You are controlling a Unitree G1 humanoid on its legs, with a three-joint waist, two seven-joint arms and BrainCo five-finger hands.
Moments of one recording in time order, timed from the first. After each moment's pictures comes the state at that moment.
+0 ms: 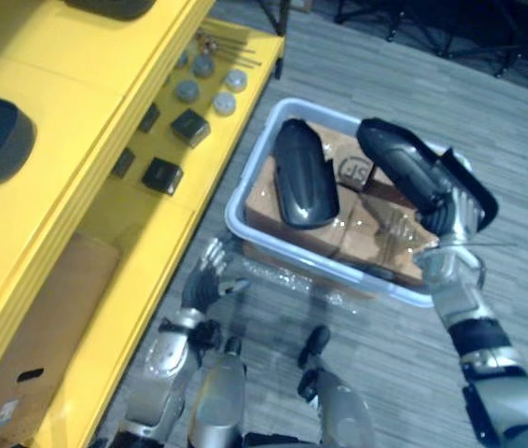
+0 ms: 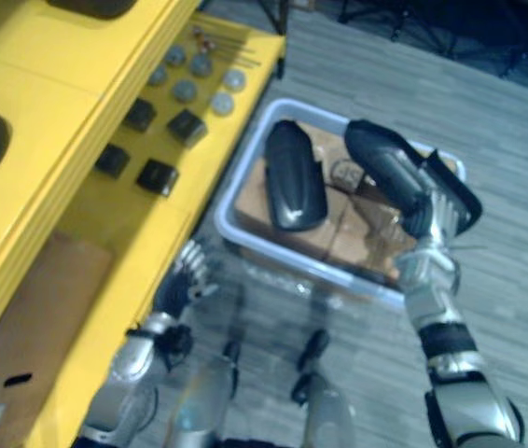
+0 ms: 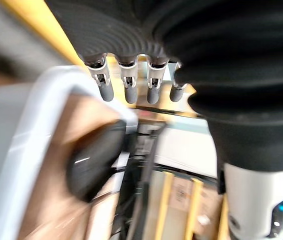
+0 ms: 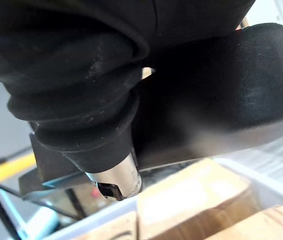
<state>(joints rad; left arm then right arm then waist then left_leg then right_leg) -0.06 0.27 -0.21 -0.17 -0.09 -0.19 0.13 -0.45 -0.48 0.10 0.47 -0.46 0.06 -0.49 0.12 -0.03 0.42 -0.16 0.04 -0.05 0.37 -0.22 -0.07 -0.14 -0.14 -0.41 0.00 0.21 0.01</state>
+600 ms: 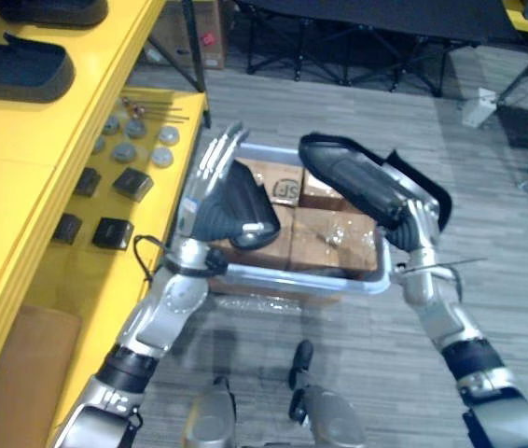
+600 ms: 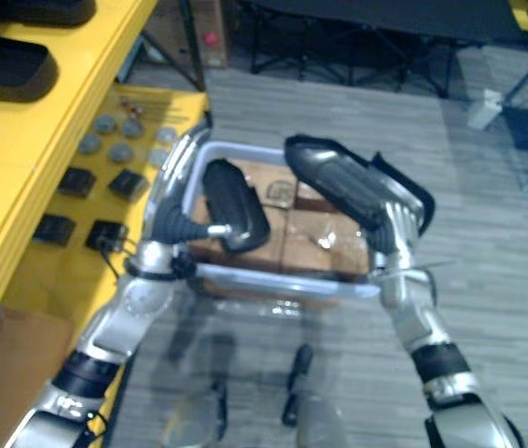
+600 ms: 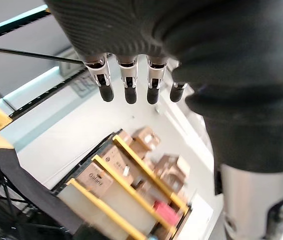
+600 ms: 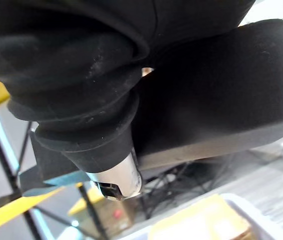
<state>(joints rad) -0.42 0.43 -0.30 0.00 0.61 -0.22 0.47 -0.45 -0.52 0.23 0.44 -0.52 -0.17 -0.45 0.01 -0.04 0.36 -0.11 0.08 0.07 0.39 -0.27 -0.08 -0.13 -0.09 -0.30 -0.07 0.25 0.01</state>
